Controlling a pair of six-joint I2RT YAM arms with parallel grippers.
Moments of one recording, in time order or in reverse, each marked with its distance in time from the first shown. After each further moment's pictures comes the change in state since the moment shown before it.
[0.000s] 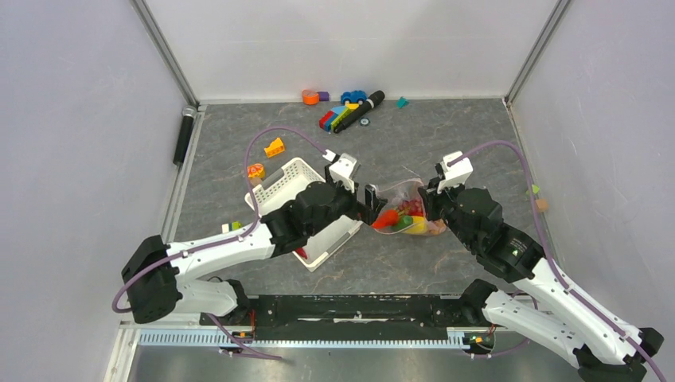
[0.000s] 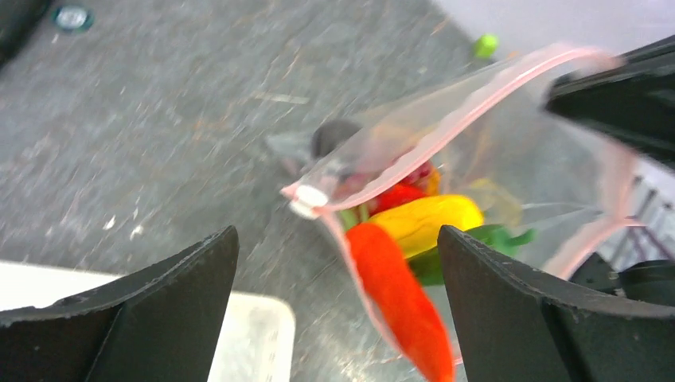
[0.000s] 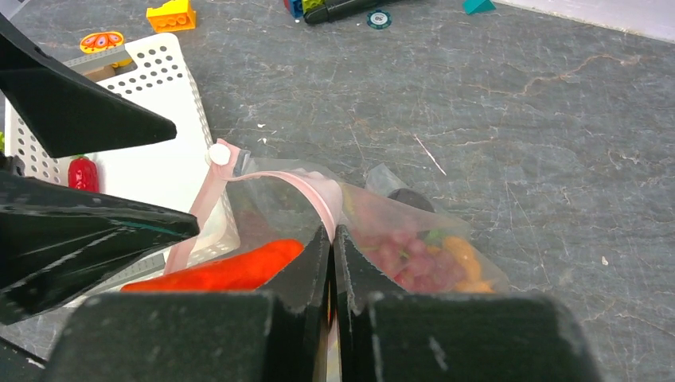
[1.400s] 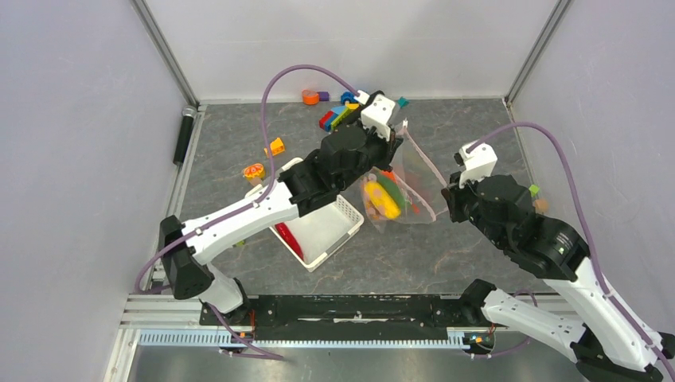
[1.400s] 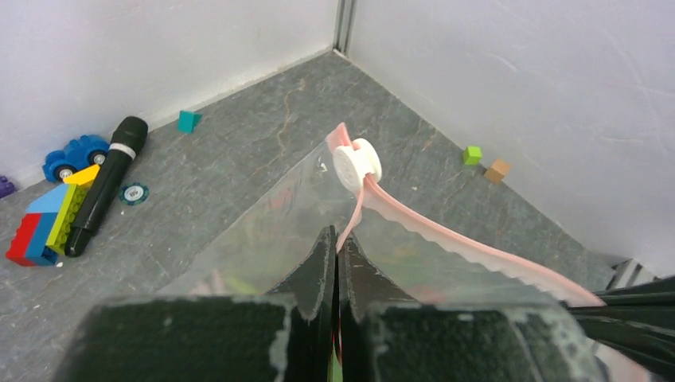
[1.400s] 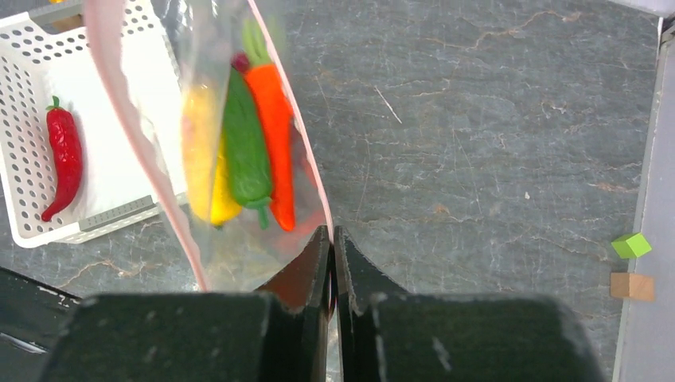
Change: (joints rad) left arm 0.005 0.263 0.675 -0.335 -0.073 0.157; right arm 0.000 0.090 0.395 -0.503 0.029 0.027
